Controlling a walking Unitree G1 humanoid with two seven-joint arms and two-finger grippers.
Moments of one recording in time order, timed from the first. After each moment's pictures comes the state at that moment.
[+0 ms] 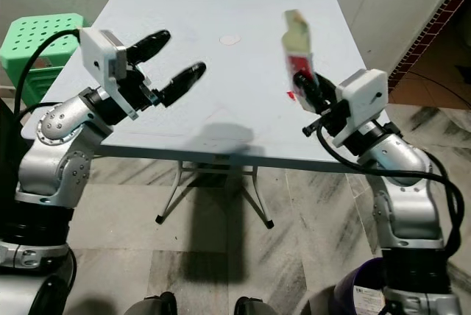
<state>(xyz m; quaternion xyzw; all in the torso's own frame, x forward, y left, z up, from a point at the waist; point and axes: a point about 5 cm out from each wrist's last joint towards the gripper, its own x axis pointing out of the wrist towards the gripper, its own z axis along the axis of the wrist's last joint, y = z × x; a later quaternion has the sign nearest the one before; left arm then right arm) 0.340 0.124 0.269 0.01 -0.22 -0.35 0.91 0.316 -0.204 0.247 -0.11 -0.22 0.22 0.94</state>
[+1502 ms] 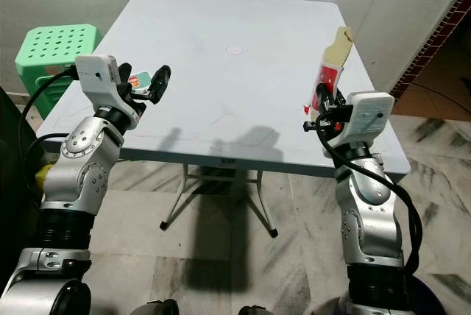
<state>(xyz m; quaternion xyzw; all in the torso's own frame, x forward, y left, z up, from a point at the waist) 0.358 0.139 0.207 -0.06 -0.09 -0.11 0.99 0.308 -0.190 0.193 0.03 -0.17 0.03 0.98</state>
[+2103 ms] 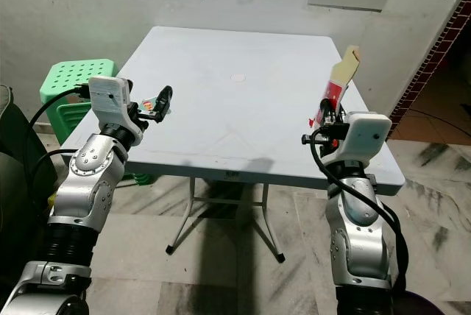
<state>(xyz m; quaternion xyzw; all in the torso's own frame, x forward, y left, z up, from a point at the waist) 0.357 0.137 0.200 -0.02 -0.10 -0.11 0.99 0.302 -0.194 0.189 0.02 -0.17 0.00 0.98</state>
